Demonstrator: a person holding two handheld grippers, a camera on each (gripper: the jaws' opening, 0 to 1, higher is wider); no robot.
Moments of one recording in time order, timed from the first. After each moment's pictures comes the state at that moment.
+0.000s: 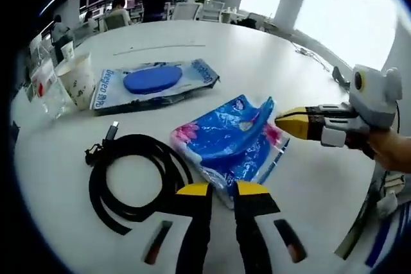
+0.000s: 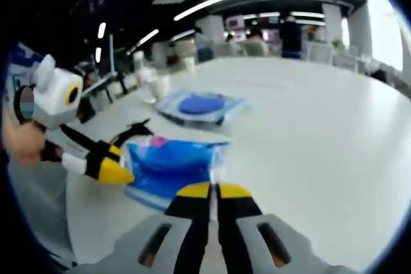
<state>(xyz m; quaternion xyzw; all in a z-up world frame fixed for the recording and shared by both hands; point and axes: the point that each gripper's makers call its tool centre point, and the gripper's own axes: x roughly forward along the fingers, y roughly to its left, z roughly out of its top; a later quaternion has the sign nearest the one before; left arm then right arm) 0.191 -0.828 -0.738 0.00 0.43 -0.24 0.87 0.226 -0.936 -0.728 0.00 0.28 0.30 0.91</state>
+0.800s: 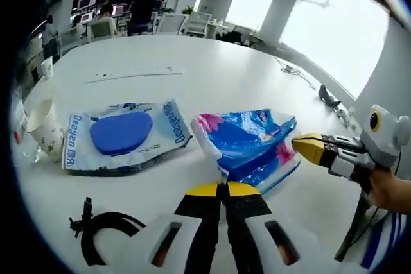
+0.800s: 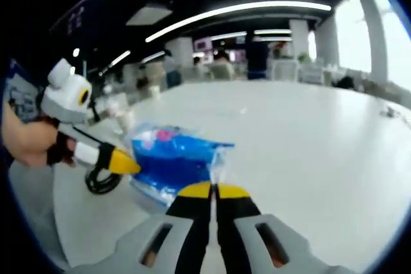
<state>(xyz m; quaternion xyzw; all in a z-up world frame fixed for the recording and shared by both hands) 0.263 -0.892 -0.696 -0.04 0.38 -0.30 0.87 0.253 -1.013 -0.677 0.02 0.22 0.19 0.96</state>
